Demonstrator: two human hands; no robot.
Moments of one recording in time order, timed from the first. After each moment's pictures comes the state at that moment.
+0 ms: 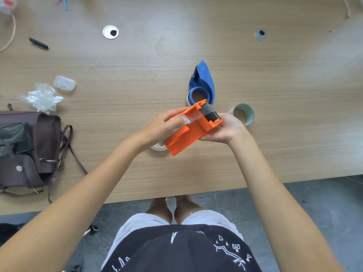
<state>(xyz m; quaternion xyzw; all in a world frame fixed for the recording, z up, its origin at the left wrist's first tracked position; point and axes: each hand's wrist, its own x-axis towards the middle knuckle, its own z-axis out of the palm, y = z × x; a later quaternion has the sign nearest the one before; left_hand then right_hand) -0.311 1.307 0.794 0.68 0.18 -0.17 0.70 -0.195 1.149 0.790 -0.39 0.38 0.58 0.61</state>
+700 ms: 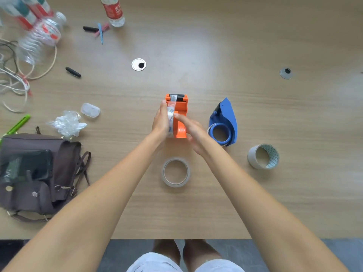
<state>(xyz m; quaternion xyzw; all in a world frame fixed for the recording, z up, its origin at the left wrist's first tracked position) -0.227 1.388 0.729 0.51 0.51 0.03 0.69 -0.183 1.294 0.740 -0.64 0.05 0.49 0.59</state>
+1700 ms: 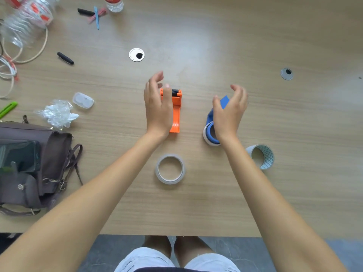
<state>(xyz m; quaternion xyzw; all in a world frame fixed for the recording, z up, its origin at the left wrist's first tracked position) -0.225 1.380 0.774 0.69 0.38 0.30 0.54 -0.129 1.263 0.756 -0.90 -0.10 0.00 0.41</state>
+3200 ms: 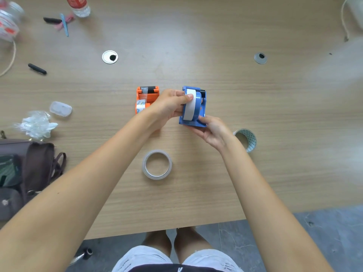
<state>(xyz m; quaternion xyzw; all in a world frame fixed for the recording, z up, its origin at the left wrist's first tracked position) -0.183 1.348 0.783 0.59 0.24 -0.13 0.76 -0.141 1.199 0.760 -0.54 0.23 0.45 0.68</state>
